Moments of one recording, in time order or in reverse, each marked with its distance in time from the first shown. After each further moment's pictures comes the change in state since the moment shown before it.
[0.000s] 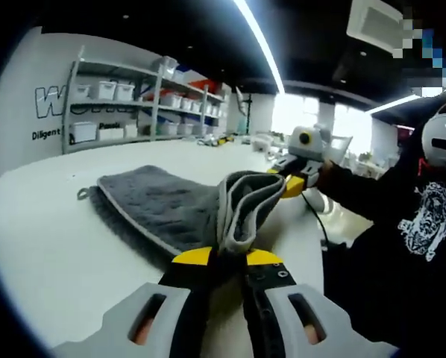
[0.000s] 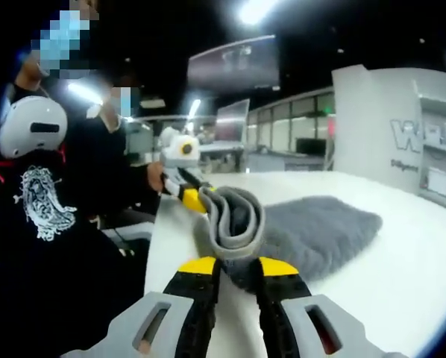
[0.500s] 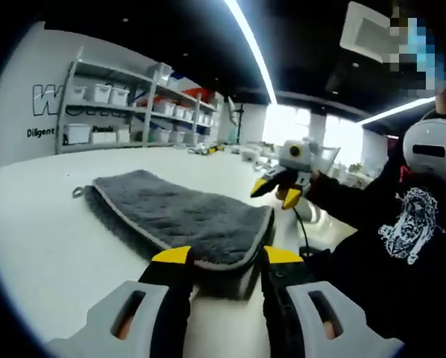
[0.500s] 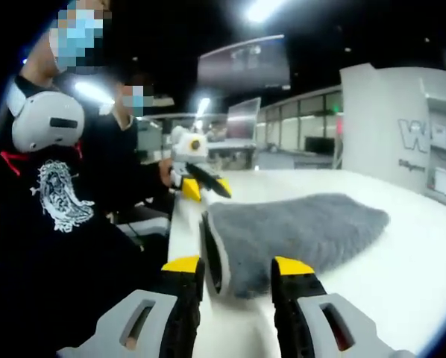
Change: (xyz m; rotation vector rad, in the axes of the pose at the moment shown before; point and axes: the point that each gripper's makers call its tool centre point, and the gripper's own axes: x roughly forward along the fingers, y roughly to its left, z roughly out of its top) left arm -0.022 -0.013 0.002 -0.045 -0.076 -0.053; right arm -0.011 0.022 -0.008 -0.009 0.013 0.056
